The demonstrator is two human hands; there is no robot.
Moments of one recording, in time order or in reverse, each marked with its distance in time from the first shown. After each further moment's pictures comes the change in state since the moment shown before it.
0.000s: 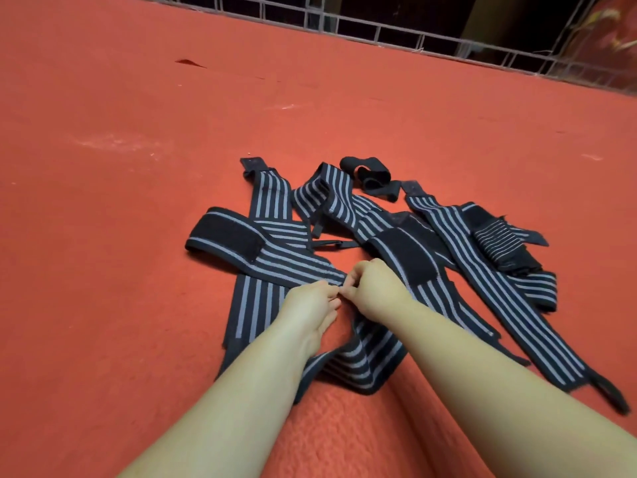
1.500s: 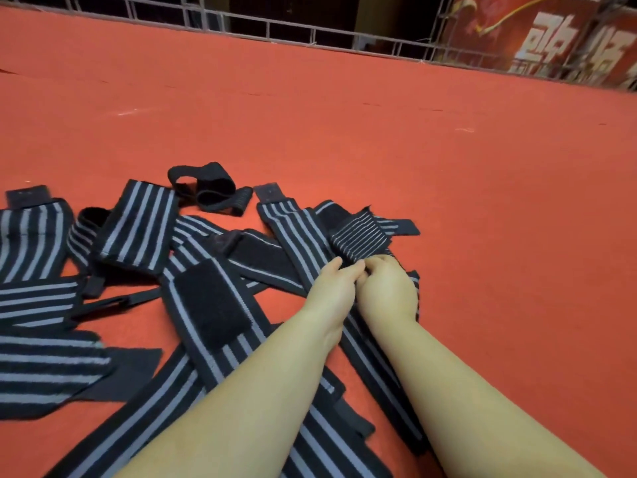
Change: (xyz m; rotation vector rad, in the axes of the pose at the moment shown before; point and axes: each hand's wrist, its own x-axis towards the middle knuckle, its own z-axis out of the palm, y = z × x) left_hand 0.087 -0.066 0.266 0.335 -0.354 0.104; right_hand 0.043 0.241 -0.075 0.113 0.594 0.336
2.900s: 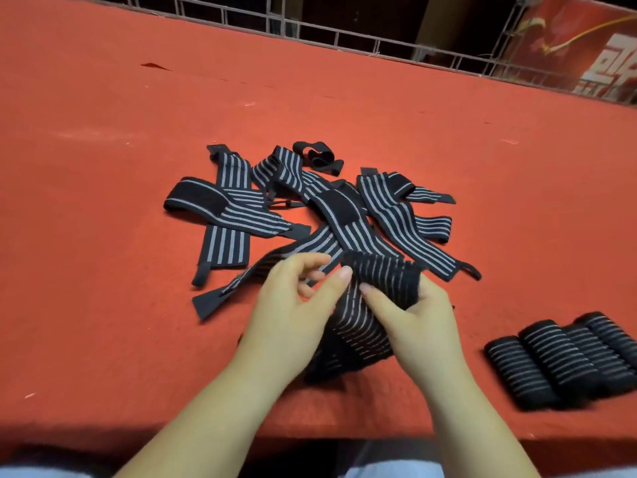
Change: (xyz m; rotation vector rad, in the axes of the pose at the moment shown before) left_hand -0.369 -0.042 -0.133 0.397 0.365 0.589; right_hand -0.336 -0.101 -0.139 0.868 -0.164 -0.263
